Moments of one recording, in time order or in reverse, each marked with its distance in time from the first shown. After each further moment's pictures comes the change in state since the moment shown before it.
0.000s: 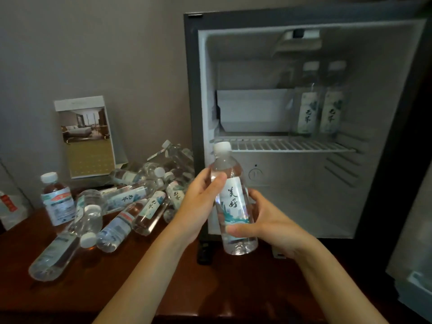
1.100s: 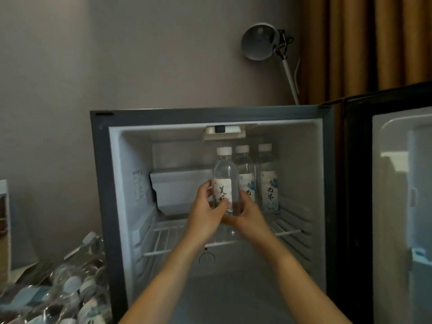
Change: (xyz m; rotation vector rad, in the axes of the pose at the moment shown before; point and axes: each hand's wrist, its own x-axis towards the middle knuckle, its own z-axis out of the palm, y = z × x) left_hand 0.195 0.013 0.109 0.216 -0.002 0.232; right_hand 0.100 -0.058 -0.144 -0.076 0.588 -0.437
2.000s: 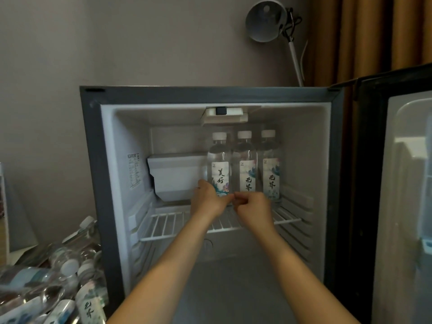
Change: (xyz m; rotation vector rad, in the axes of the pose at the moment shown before) left_hand 0.029 -0.019 0.015 0.546 0.018 -0.247; right_hand 0.007 0.019 -0.004 -0.456 0.197 0.058
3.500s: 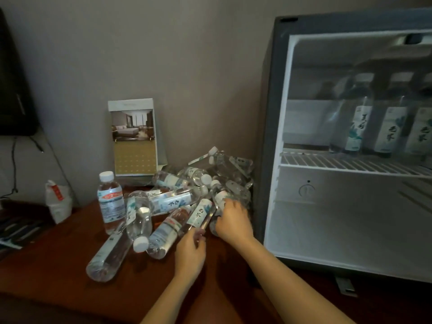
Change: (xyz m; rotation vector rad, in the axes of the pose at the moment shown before) left_hand -0.209 -0.307 -0.123 -0.060 0.318 -0.310; right_hand -0.191 -0.078 0.230 -0.347 -0.650 -0.008
